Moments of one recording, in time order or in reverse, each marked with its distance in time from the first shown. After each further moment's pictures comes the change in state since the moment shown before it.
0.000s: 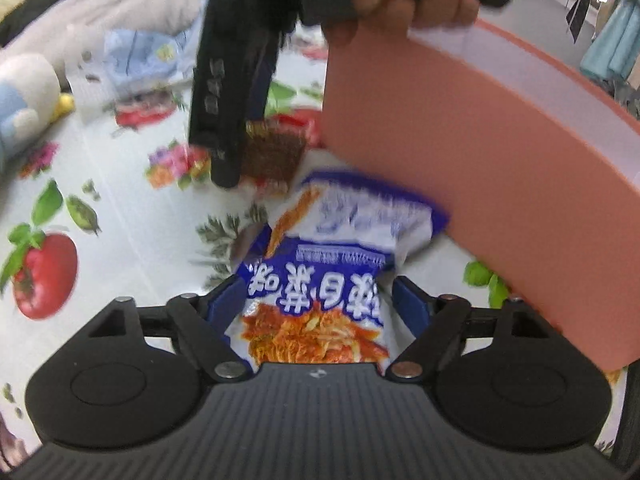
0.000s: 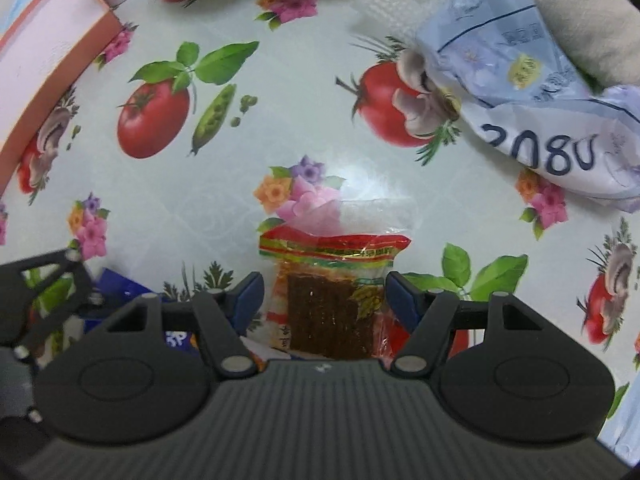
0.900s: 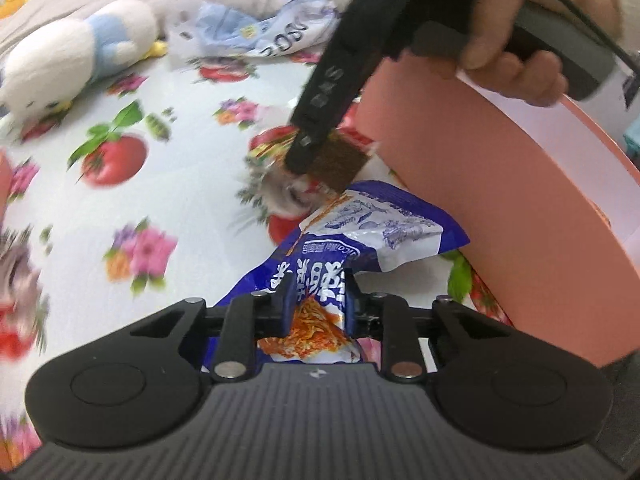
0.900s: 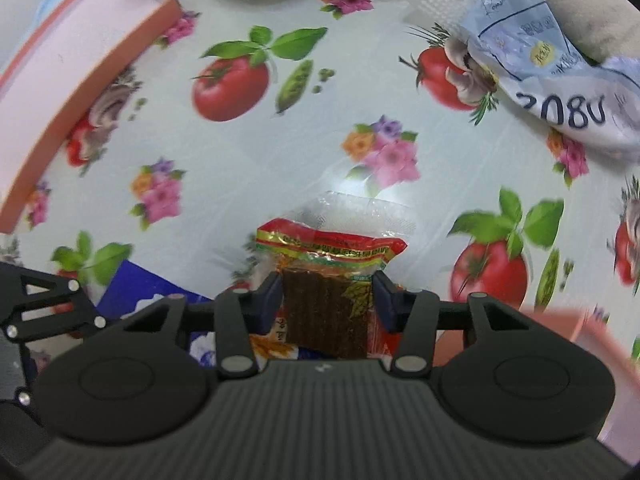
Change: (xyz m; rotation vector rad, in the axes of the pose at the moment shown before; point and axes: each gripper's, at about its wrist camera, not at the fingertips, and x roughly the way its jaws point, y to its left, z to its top) left arm -0.065 -0.030 -0.042 -0.287 -0.022 0.128; right arm -0.029 0.063 -0.057 0.061 -0.096 0.034
